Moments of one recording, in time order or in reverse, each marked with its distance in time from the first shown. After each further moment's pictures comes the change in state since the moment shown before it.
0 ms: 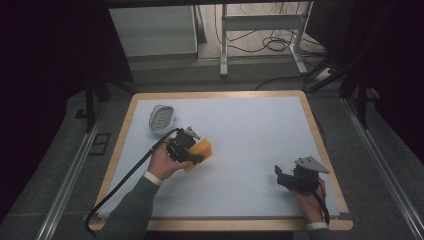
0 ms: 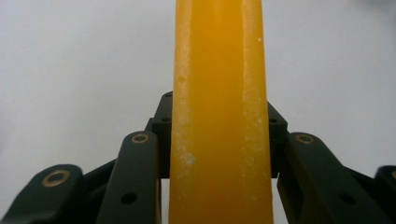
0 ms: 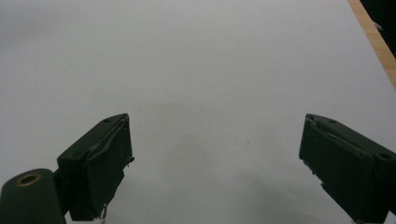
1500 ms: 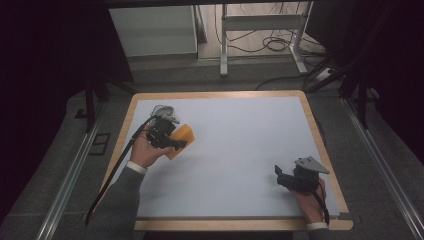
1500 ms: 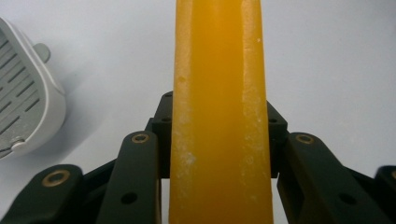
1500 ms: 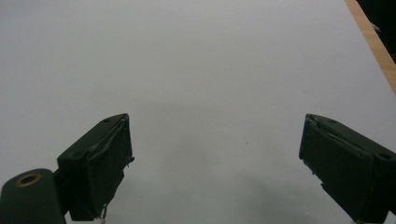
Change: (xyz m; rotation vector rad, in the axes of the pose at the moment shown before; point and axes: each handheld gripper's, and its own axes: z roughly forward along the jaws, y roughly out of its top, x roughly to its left) left arm 0.050 -0.008 -0.039 -0.037 0.077 -0.089; right arm 0.000 0.000 0.000 -0.002 -0.004 -0.002
